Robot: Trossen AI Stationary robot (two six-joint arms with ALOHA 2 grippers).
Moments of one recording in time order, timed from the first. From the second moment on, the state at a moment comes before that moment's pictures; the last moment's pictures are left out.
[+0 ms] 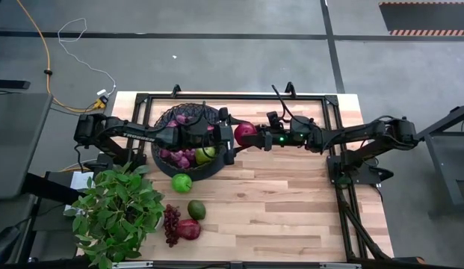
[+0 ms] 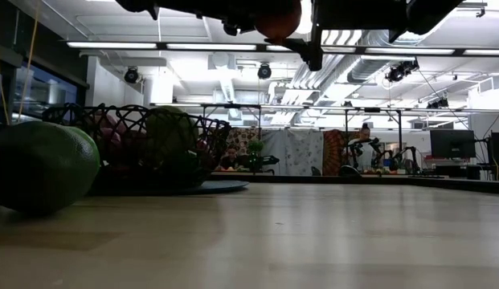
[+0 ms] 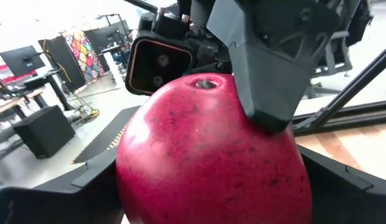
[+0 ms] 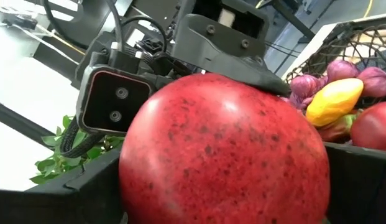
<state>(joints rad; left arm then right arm) 0.15 1.54 1.00 0.47 -0.14 0.29 -0.10 1.34 0.73 0.66 -0.06 0.93</state>
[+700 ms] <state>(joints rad) 0.19 1.38 1.00 0.15 -0.20 0.18 -0.24 1.23 0.73 0.55 -0.31 0.80</state>
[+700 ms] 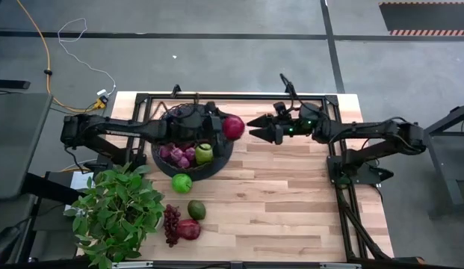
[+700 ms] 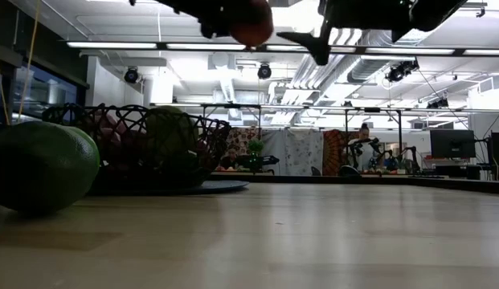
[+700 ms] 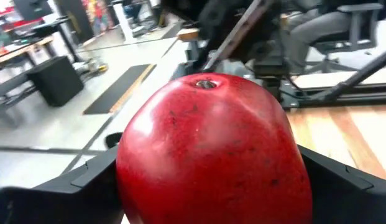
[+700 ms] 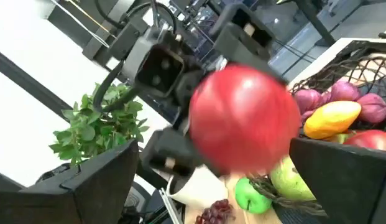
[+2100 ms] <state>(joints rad) 0.28 0.73 0.58 0.16 -0.22 -0.44 -0.28 0.71 0.73 -0.30 0.05 0.40</state>
